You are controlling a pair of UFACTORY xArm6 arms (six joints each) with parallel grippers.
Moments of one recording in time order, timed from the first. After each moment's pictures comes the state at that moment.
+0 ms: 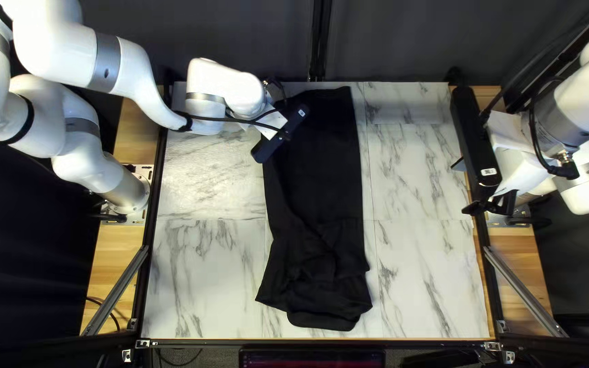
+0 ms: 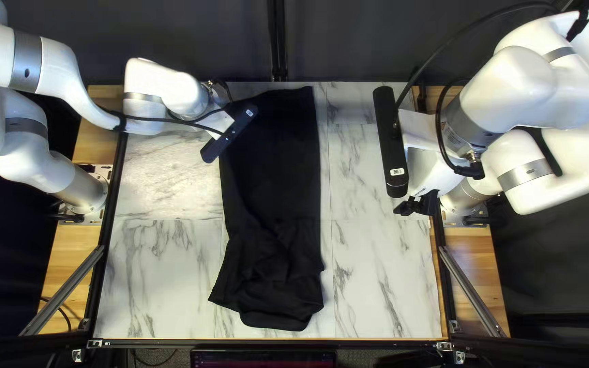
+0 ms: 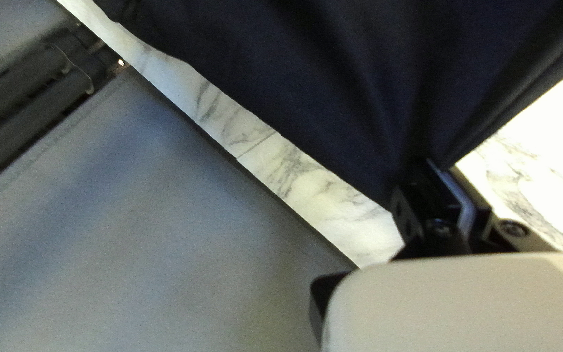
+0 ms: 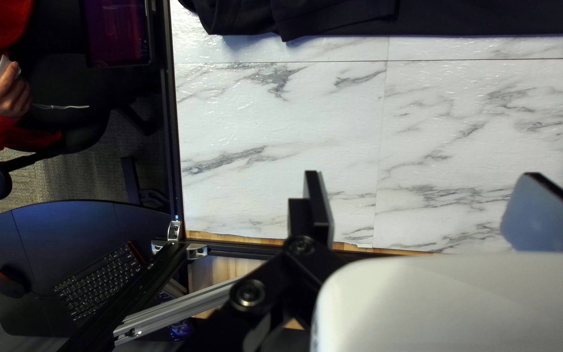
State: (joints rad) left arm 0.29 -0.06 -0.76 0.55 0.78 0.64; right arm 0.31 -0.84 -0.78 0.07 1.35 0.30
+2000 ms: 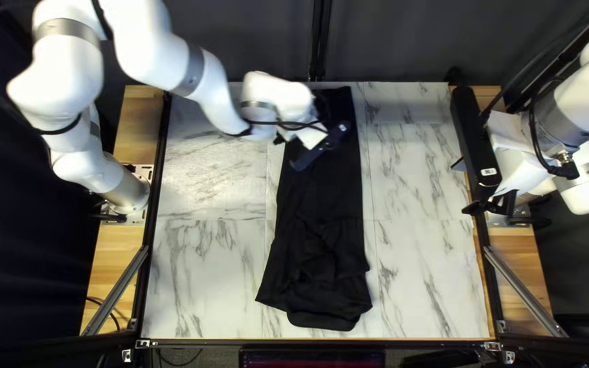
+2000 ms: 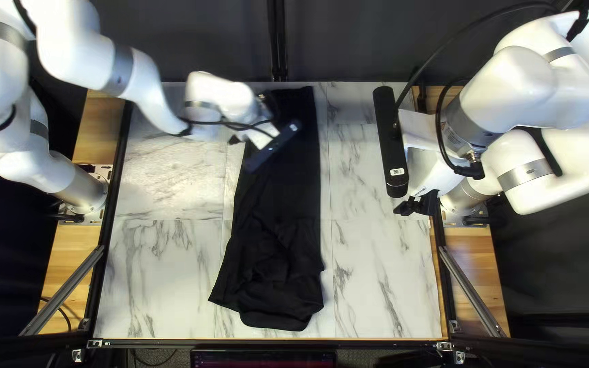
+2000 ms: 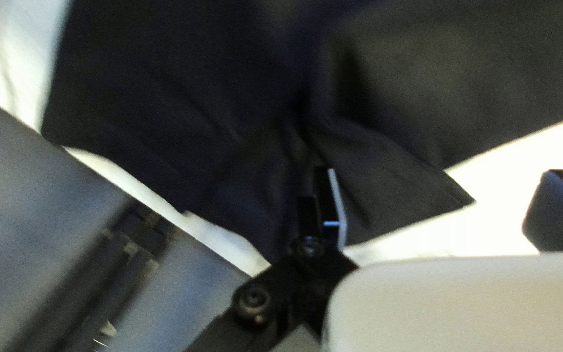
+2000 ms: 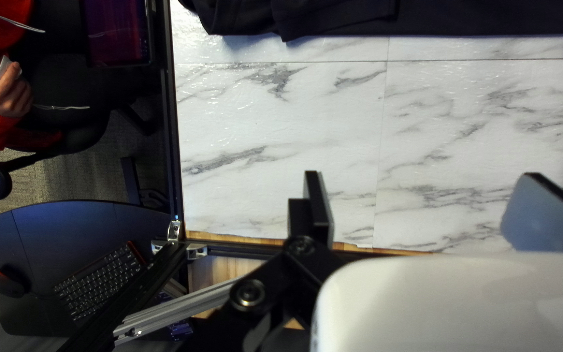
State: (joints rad) left arm 0.33 0.17 -0.80 0.60 0.51 0.53; right arm 0.31 -0.84 -0.78 0.07 1.35 0.30
